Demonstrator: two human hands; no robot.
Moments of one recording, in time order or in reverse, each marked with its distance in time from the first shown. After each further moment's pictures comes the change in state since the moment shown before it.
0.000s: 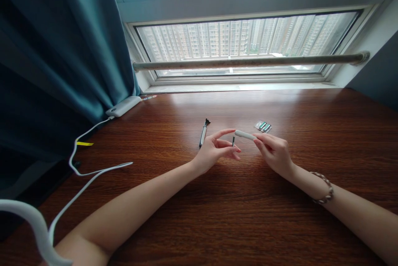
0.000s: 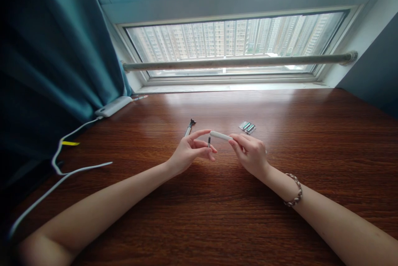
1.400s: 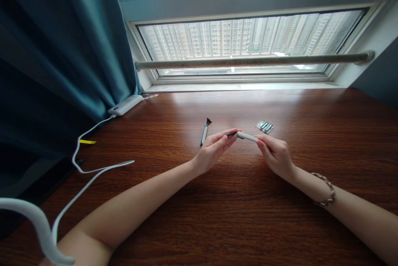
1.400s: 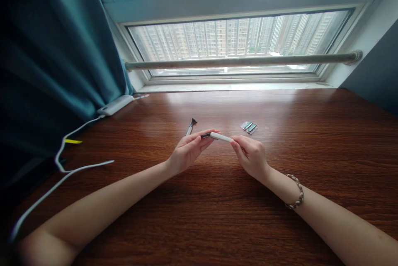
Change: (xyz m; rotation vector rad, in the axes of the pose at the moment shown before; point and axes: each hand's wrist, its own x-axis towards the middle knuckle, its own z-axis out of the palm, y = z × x) left_hand 0.002 0.000 0.001 -0.280 -0.050 0.115; right_hand -0.002 -0.002 0.001 0.086 -0.025 0.005
